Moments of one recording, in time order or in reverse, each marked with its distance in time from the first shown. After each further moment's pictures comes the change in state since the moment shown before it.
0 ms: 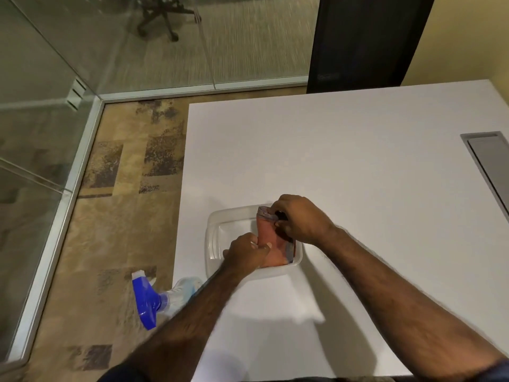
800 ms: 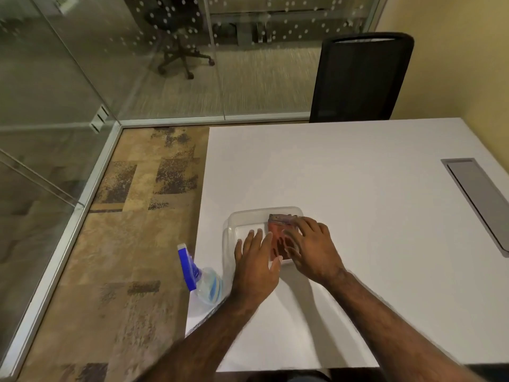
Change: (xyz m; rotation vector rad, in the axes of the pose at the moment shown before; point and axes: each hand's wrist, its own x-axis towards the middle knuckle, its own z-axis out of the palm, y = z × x) left_hand -0.083 -0.047 0.008 0.195 0.441 0.560; right_hand -0.092 -0.056 0.047 -0.310 0.262 0.054
